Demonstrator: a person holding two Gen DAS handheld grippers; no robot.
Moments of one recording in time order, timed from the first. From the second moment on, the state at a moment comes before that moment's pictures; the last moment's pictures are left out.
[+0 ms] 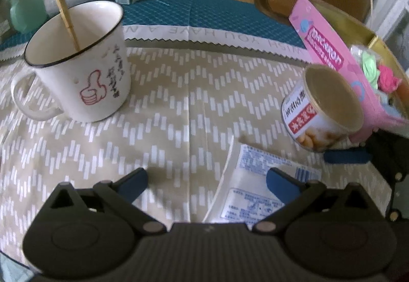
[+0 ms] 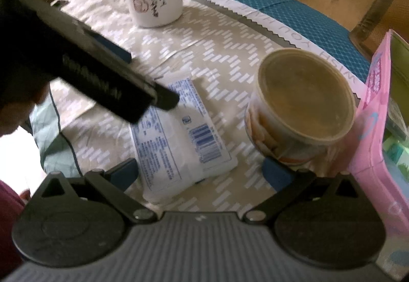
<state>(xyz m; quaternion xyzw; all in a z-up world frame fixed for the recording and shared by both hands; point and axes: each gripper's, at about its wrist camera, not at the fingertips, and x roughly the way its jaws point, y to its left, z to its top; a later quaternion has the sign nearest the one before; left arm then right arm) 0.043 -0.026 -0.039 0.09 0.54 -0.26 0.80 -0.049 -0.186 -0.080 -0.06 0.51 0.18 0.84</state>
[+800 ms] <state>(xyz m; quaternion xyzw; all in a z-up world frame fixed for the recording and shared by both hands) -0.009 -0.097 -0.027 0.13 0.55 -0.38 0.73 -0.105 -0.247 -0.066 -0.04 0.51 0.16 0.84</state>
